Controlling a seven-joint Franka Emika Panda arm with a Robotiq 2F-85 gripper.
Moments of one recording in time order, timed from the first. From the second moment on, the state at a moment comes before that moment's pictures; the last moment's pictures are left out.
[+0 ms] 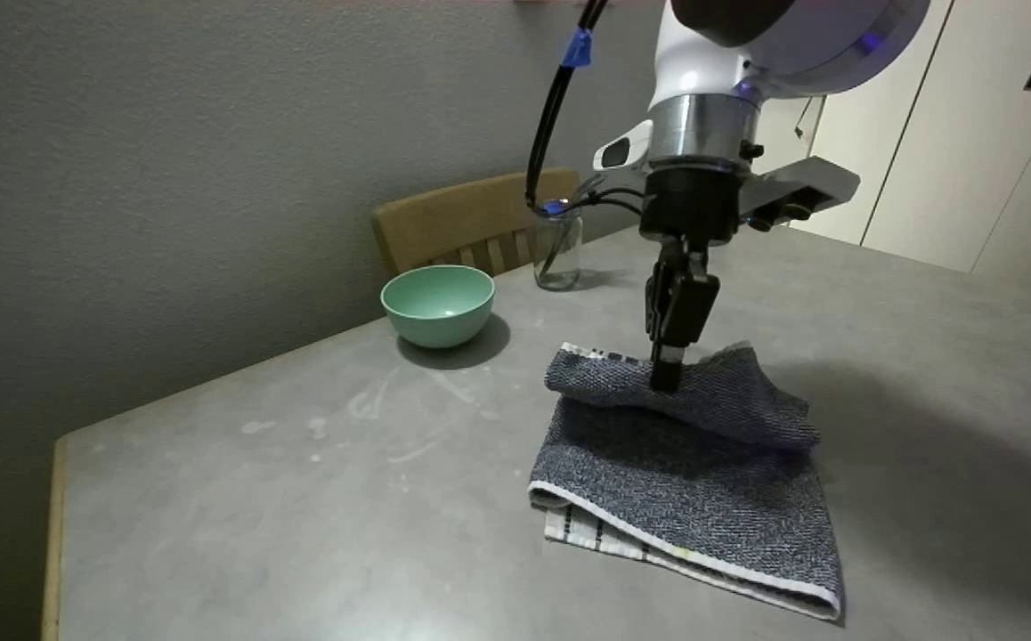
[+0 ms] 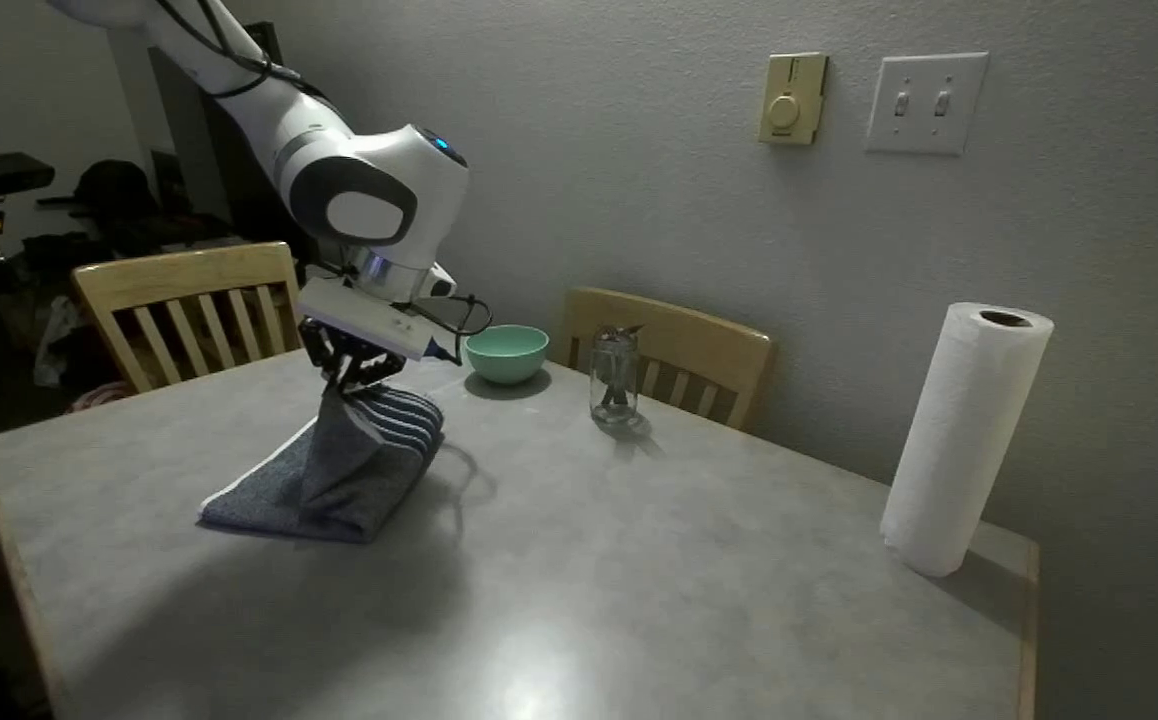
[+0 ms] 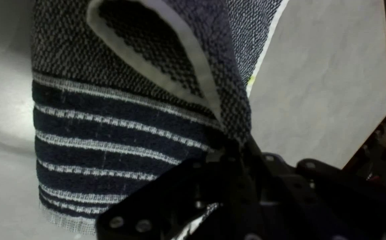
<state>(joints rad) -0.06 0.51 0.23 -1.90 0.42 2.15 -0.94</state>
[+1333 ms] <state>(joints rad) 0.01 0.64 0.23 -1.70 0.26 1.93 -0.95</state>
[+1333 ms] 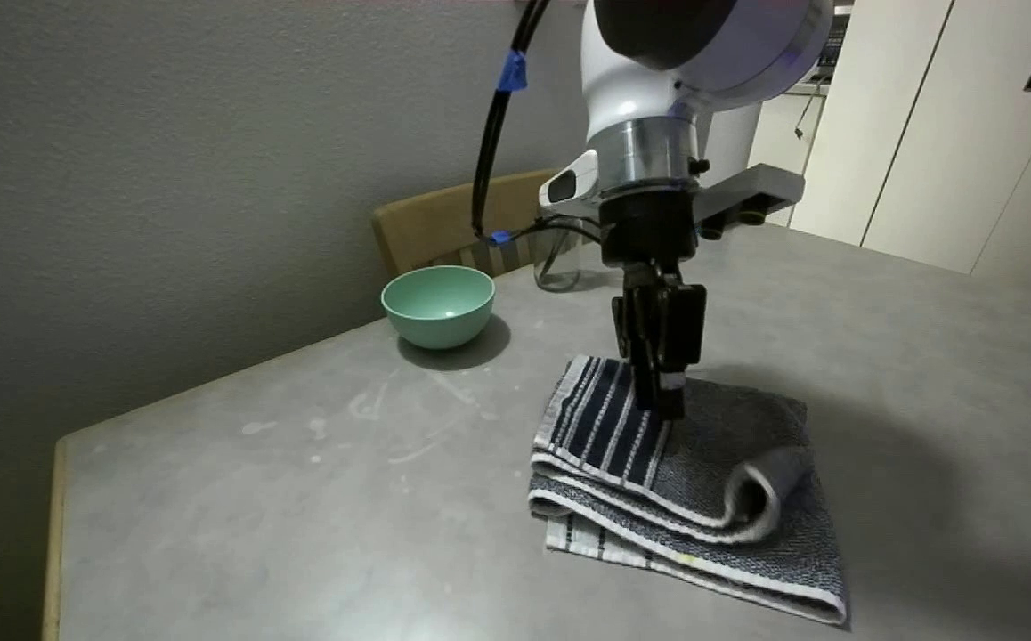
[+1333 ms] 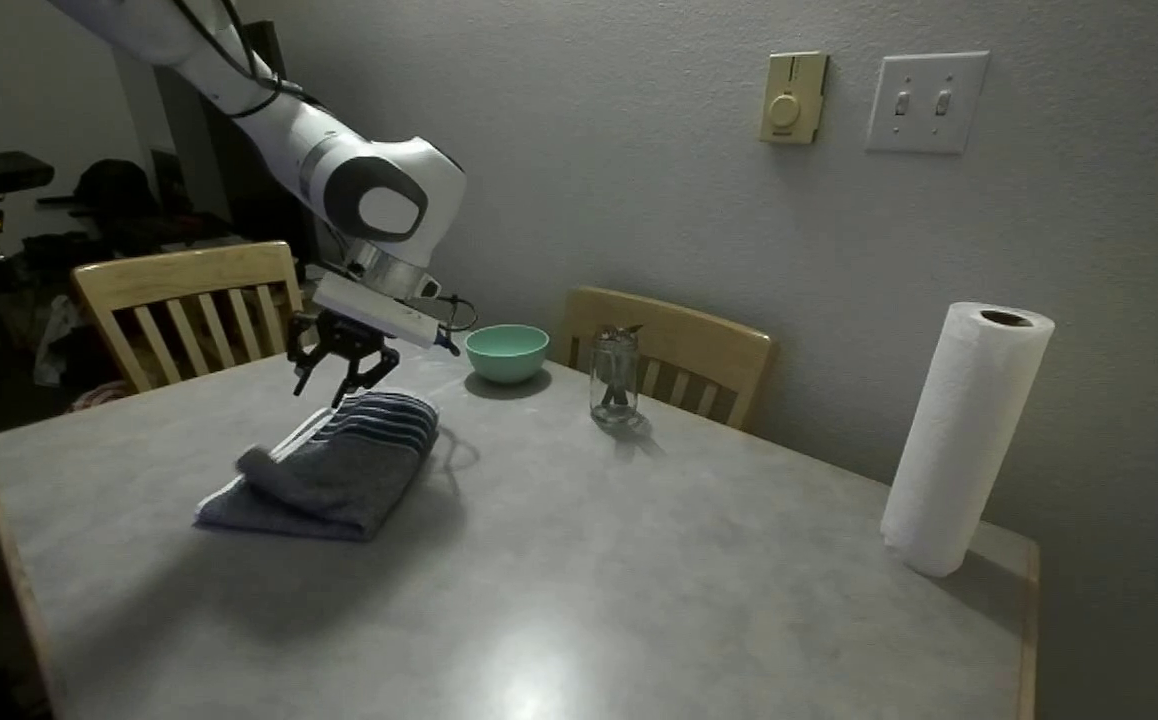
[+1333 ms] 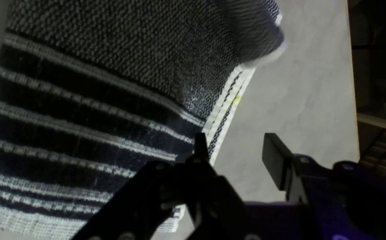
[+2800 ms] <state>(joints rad) 0.02 0.41 0.13 -1.65 0.02 1.84 -0.96</state>
